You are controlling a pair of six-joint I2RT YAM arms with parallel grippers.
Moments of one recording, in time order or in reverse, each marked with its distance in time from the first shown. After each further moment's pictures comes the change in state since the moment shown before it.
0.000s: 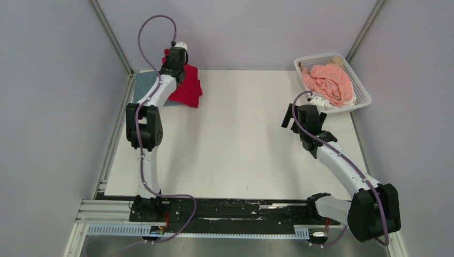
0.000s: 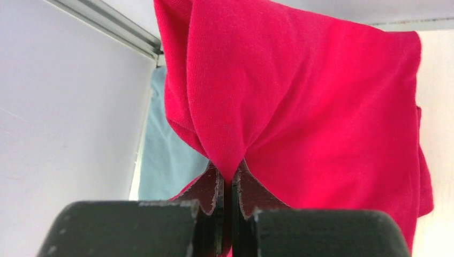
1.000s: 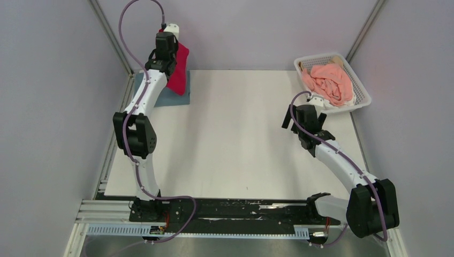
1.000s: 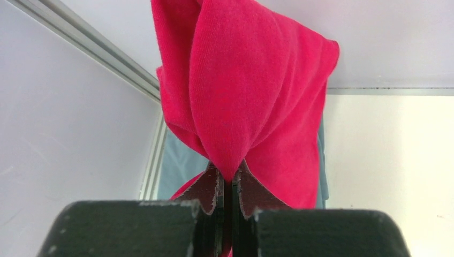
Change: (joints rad) left arm 0.033 -0.171 0.062 -0.026 0.129 0.008; right arm 0.000 0.037 0.000 0.002 0.039 -0.006
